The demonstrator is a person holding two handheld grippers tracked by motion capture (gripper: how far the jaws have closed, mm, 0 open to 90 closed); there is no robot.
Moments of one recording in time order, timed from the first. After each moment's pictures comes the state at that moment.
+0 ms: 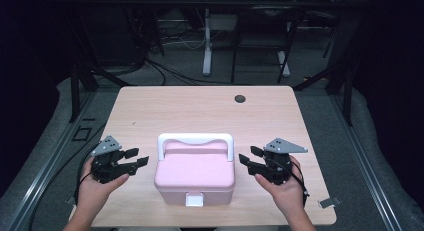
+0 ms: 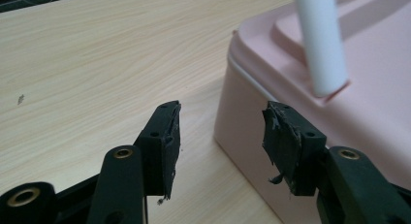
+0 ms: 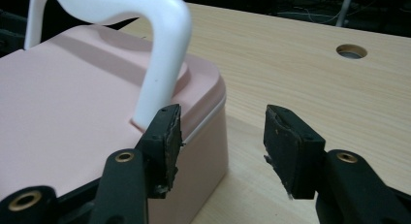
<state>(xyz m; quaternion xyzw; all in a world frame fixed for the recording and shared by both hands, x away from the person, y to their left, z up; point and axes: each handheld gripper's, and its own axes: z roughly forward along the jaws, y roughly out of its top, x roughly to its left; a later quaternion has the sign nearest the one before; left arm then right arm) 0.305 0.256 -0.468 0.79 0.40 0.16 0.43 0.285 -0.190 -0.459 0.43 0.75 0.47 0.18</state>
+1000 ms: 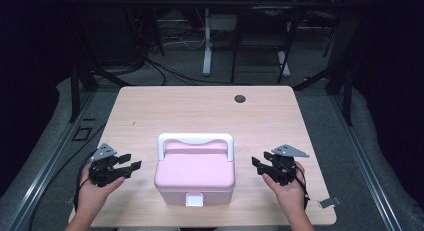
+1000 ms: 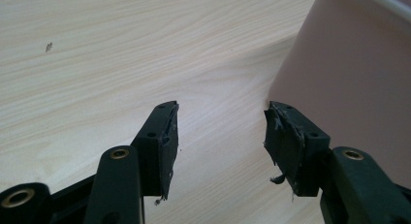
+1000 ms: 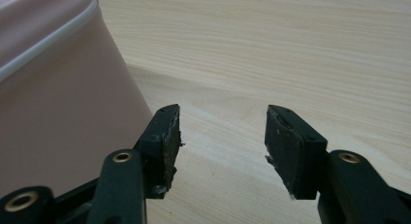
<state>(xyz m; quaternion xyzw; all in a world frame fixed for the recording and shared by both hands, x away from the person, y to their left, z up) 0.314 0.288 -0.524 0.78 0.44 0.17 0.41 0.305 -0.221 -0.523 0.50 0.73 0.43 0.20</state>
